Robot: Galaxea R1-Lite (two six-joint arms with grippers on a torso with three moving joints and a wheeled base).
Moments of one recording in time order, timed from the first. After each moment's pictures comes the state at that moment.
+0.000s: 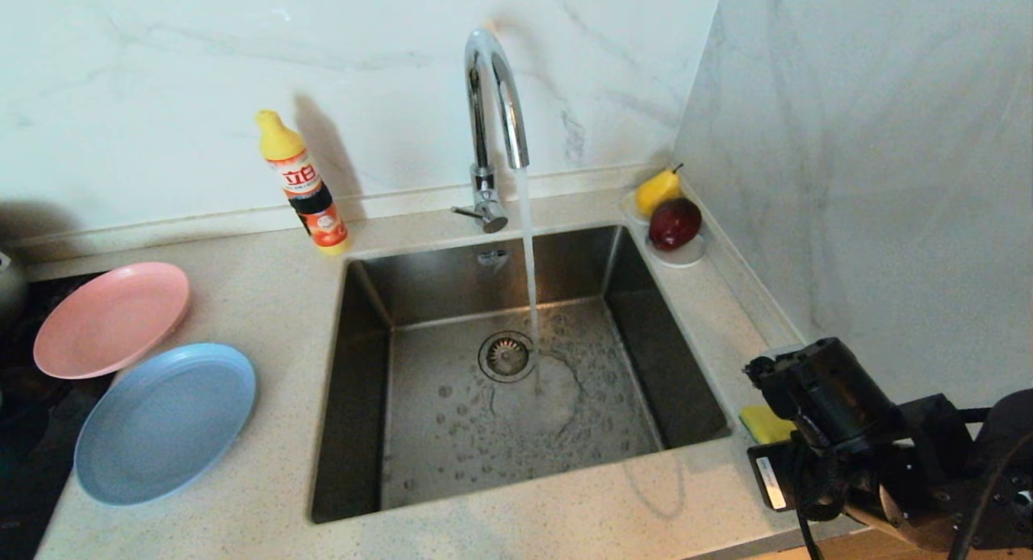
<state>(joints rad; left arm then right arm) 0.02 0.00 -0.01 0.05 -0.05 0.10 0.59 1.65 -0.77 0.04 -0.53 0.31</state>
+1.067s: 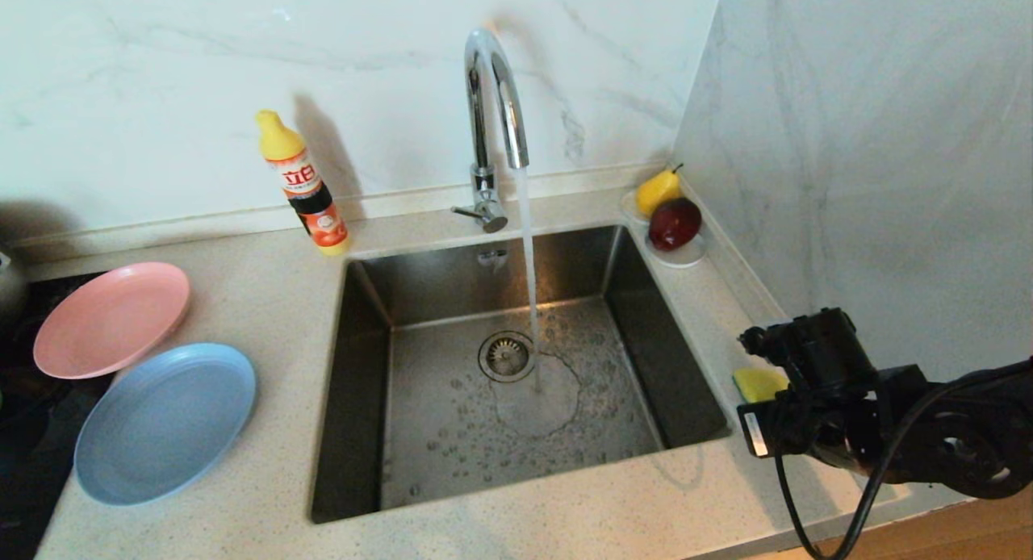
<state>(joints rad) 0.02 0.00 -0.01 0.05 -0.05 0.10 0.43 1.78 -0.80 -0.20 -0.44 0.16</state>
